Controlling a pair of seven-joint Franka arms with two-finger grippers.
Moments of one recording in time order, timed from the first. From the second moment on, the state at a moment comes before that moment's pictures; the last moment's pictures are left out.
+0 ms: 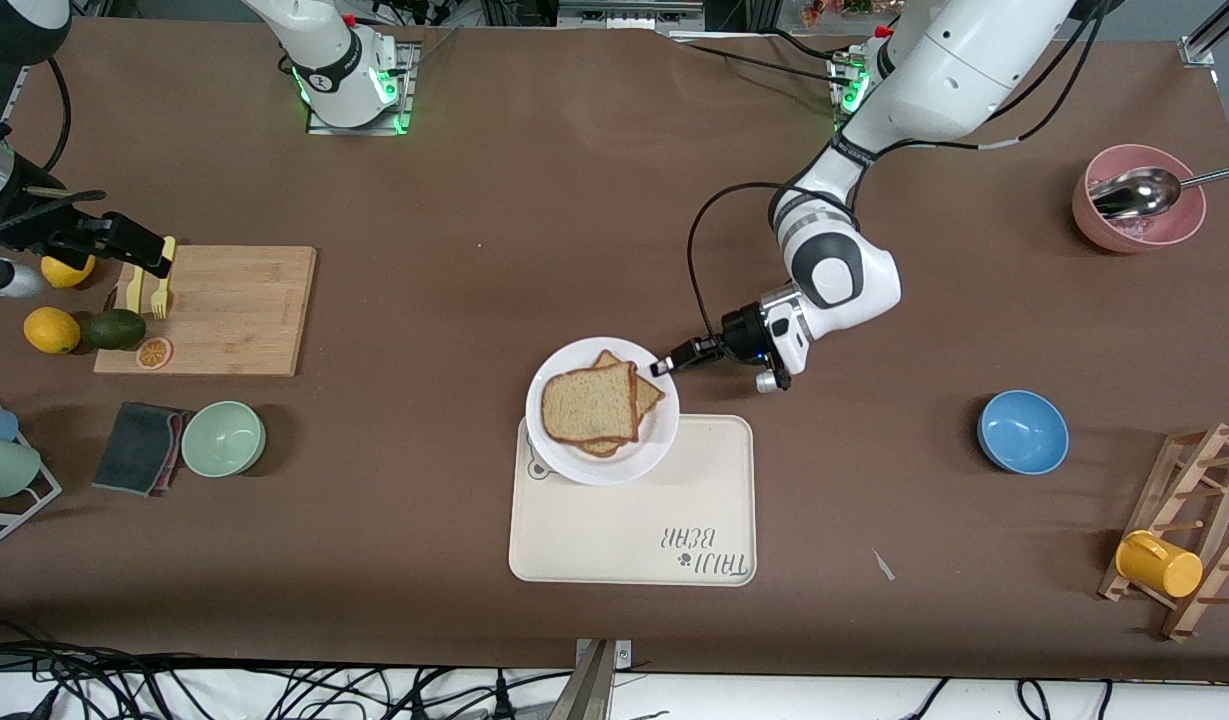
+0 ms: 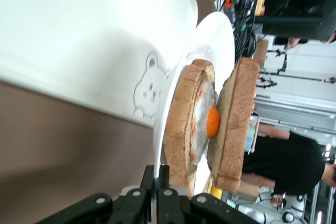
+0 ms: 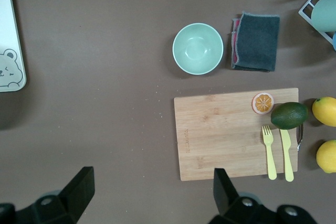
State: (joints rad) left arm -0.16 0.64 -0.35 -1.90 -1.91 2.50 0.87; right arm 0.00 0.02 0.00 -1.66 0.00 1.68 0.10
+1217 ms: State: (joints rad) left arm -0.12 0.92 -0.29 -1.56 -1.87 2.55 0.89; right arm 0.00 0.02 0.00 -1.66 0.00 1.68 0.10
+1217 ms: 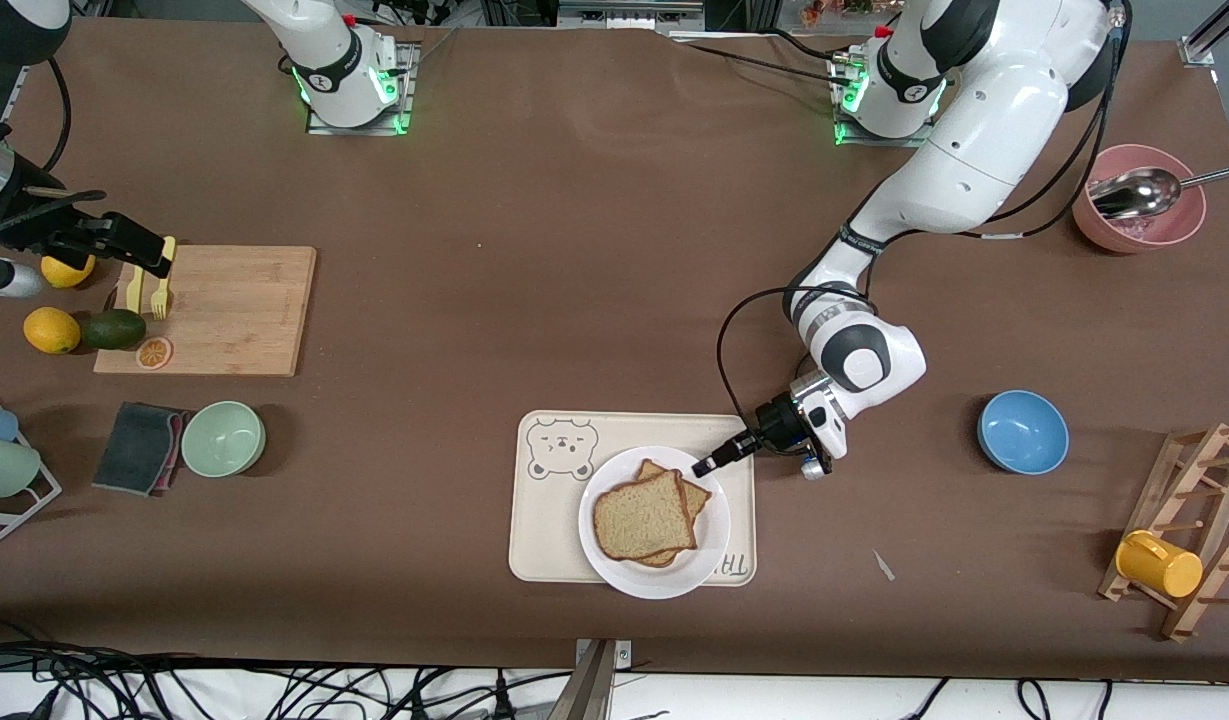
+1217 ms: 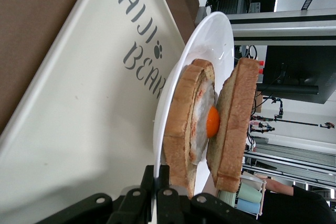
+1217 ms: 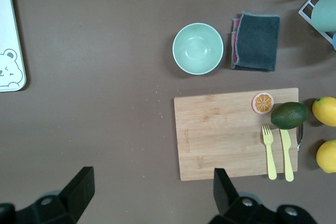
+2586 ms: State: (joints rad) left arm -0.04 0.82 -0.31 -1.68 -1.77 2.55 0.89; right arm 0.00 0.02 0.00 -1.66 0.00 1.68 0.10
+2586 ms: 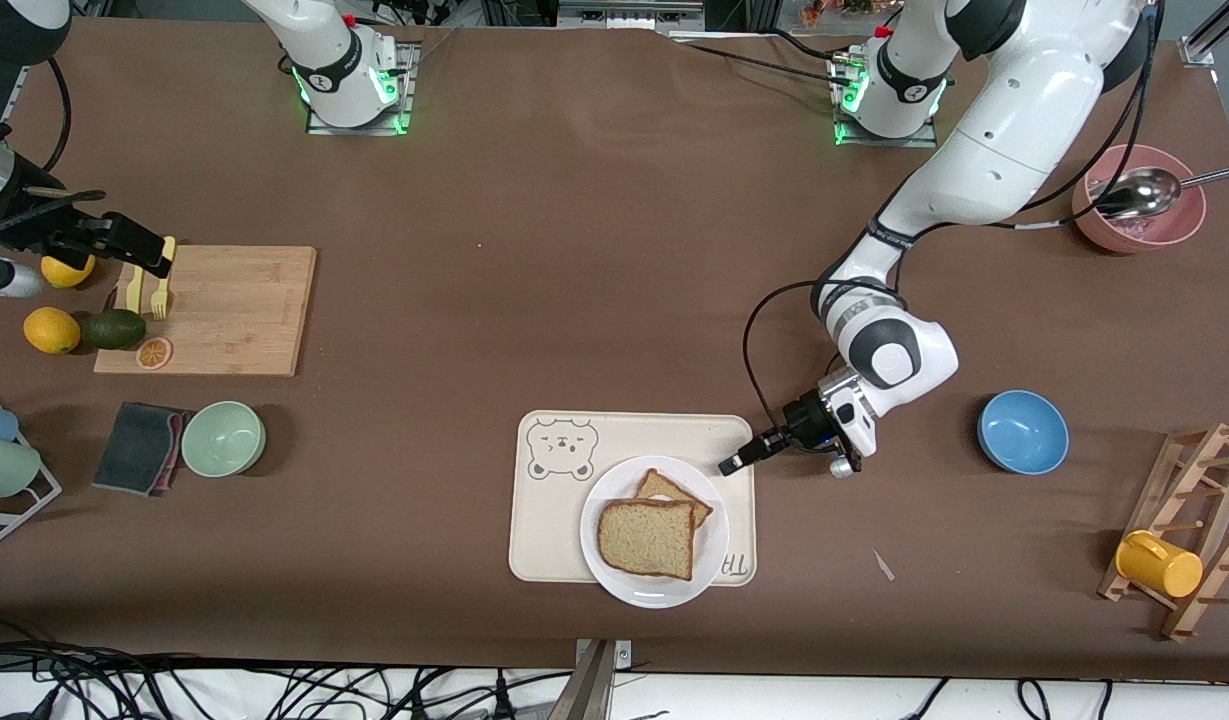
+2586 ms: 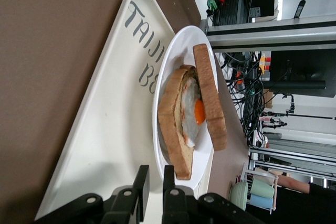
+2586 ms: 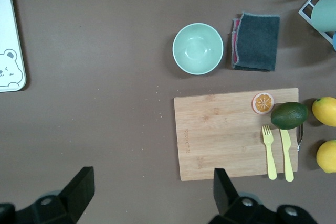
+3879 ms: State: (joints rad) left arm 0.10 0.41 -0.30 -2.10 -1.32 2.49 0.83; right arm 0.00 0.02 0.00 -1.66 0.00 1.68 0.10
